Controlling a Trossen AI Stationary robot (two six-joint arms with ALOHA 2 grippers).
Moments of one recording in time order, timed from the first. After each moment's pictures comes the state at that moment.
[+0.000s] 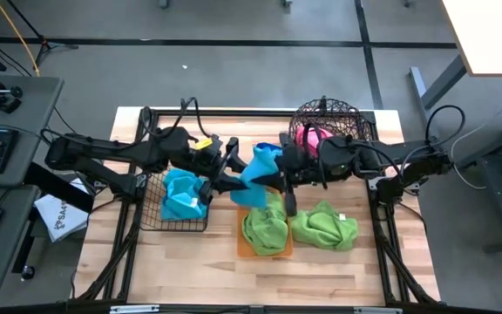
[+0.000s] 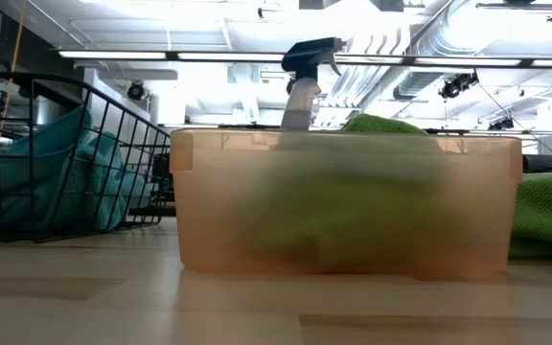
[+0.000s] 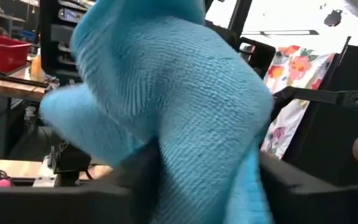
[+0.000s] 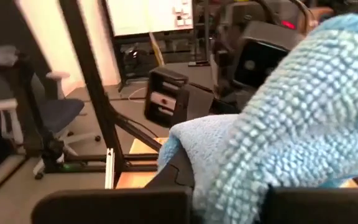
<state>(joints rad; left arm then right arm) -0.04 1.33 1.14 0.30 0.27 -0.29 0.25 1.52 1.71 -0.33 0.16 0.11</state>
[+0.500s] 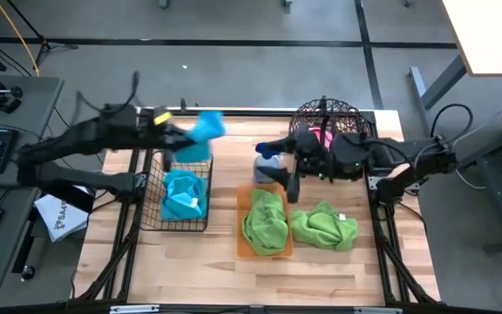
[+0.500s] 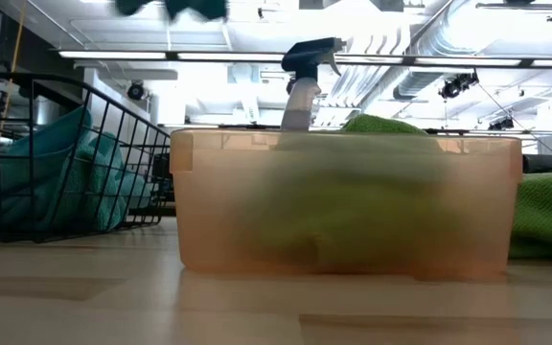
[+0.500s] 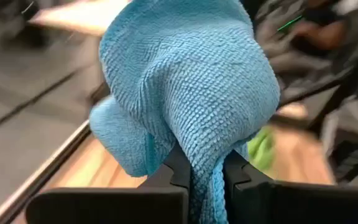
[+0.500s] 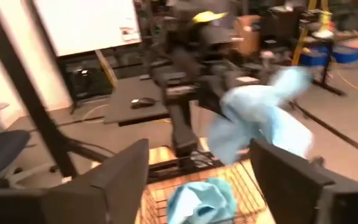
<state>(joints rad) 0.17 0.89 1.14 -0.54 -0.04 -0.13 0.27 1.47 1.72 -0.38 0.42 0.19</state>
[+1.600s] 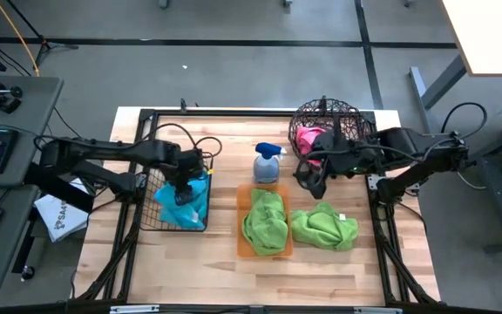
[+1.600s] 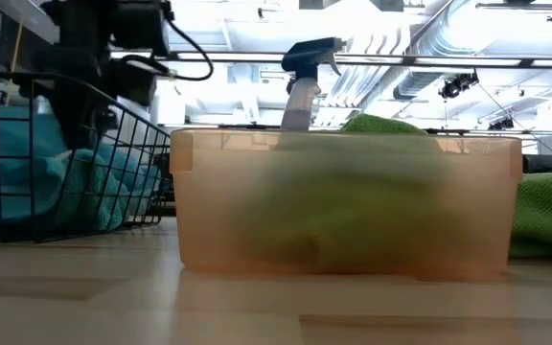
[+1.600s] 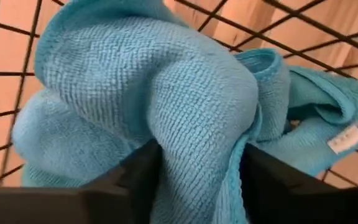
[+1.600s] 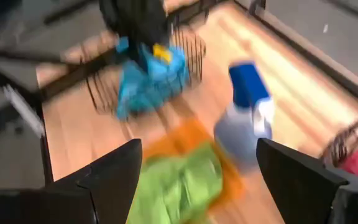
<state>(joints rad) 0.14 1.24 0.82 -0.99 0.10 -0.20 0.24 1.37 1.71 -1.10 0.38 0.65</state>
